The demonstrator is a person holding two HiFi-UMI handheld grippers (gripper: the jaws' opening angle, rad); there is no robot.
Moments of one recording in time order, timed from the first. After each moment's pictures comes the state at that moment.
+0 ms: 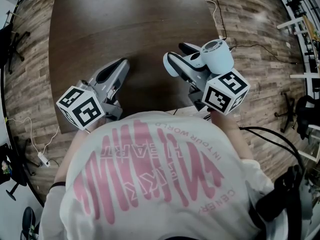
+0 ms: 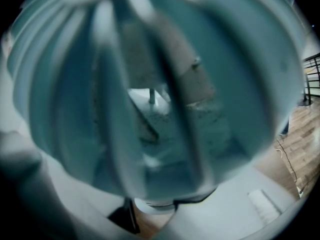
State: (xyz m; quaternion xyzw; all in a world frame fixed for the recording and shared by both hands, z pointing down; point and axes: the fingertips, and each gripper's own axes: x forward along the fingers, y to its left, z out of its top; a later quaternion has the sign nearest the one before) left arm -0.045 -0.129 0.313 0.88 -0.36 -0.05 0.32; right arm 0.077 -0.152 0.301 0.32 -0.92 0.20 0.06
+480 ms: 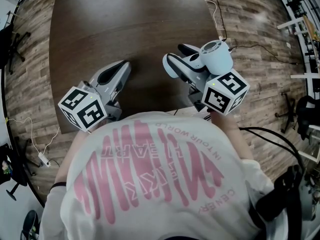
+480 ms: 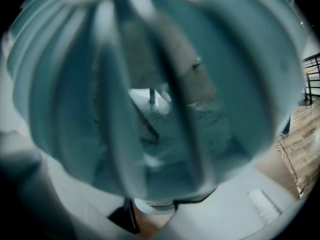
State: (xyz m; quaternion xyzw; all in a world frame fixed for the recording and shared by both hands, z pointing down) left arm -0.042 -0.126 0.316 0.89 -0.36 -0.01 0.28; right arm 0.075 -0.152 0.303 0.31 -0.93 0.20 0.06
